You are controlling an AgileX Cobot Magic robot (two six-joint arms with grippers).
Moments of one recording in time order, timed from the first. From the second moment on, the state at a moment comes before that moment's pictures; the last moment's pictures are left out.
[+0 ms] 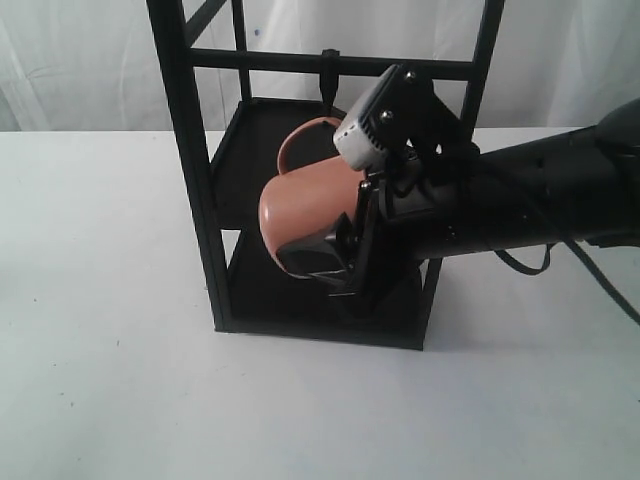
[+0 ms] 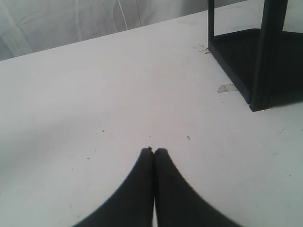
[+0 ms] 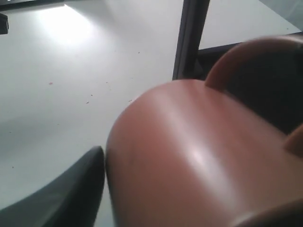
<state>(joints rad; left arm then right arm) -0.09 0.00 0.02 -0.03 0.31 0.16 0.51 1.39 -0.86 1.31 0.62 -1.62</state>
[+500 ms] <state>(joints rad) -0.09 0.00 0.02 -0.03 0.31 0.16 0.51 1.39 -0.86 1.45 0.64 -1.62</state>
